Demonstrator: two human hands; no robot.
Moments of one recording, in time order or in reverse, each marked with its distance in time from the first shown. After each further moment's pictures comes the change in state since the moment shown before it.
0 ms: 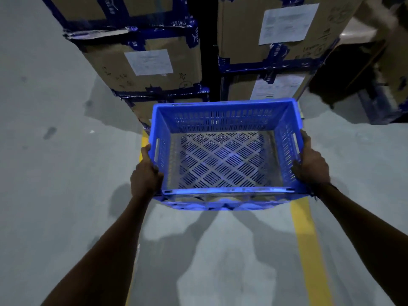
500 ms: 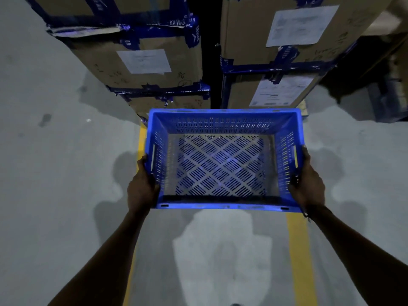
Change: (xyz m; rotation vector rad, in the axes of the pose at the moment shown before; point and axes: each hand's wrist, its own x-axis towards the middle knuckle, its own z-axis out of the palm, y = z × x) left_hand 0.007 0.001 -0.005 -0.029 -0.068 -0.003; right_hand -0.005 -0.017 -0.011 0.061 -0.057 0.055
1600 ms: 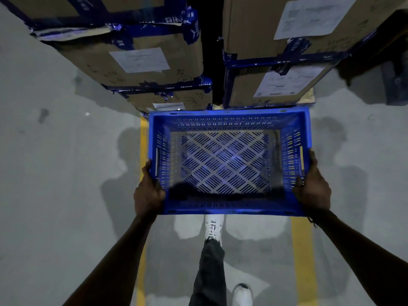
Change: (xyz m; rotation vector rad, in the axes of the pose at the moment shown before) left_hand 0.014 -0.007 0.003 -0.042 -0.114 -0.141; right_hand 0.005 -0.010 -0.005 0.017 -0.052 0.049
